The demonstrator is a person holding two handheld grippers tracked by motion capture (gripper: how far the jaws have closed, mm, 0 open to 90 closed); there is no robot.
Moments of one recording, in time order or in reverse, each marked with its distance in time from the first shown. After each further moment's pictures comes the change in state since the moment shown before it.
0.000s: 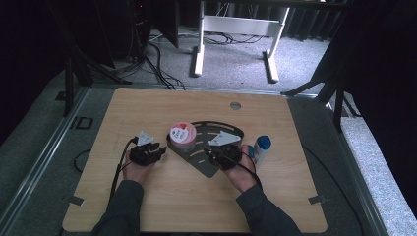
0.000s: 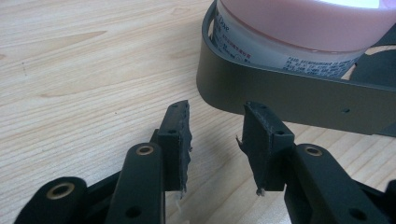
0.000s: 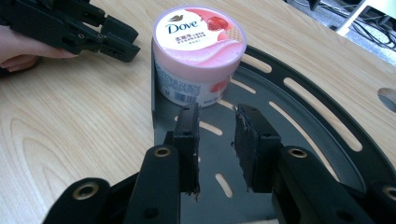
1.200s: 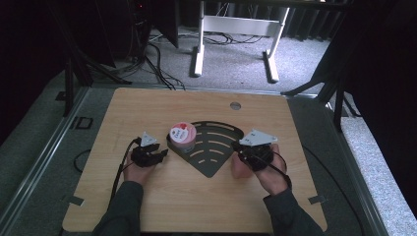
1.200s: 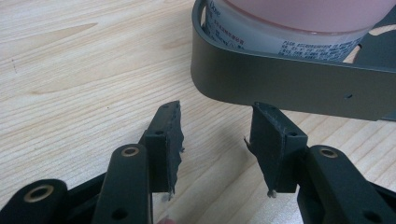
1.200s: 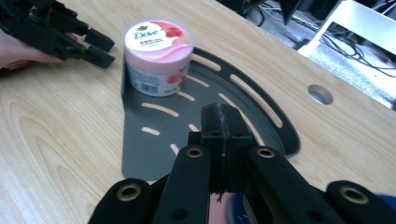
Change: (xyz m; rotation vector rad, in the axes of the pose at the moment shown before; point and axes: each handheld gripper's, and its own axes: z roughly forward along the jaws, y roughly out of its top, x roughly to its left) left arm -0.004 0.001 0.003 0.048 0.002 0.032; right arm -0.039 -0.013 -0.071 -0.056 -0.051 -0.004
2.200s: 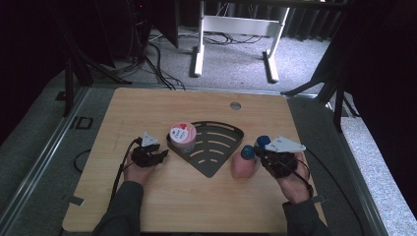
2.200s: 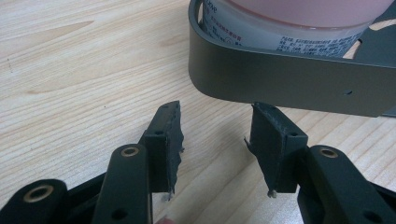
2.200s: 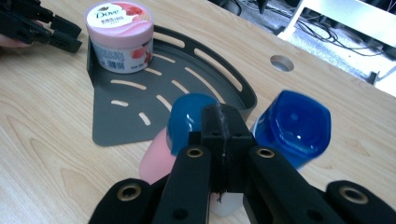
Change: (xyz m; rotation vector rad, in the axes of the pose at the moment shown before) left arm -0.001 0.000 0.001 0.011 0.001 0.010; right arm -0.029 -0.038 -0.036 0.004 -0.067 0.079
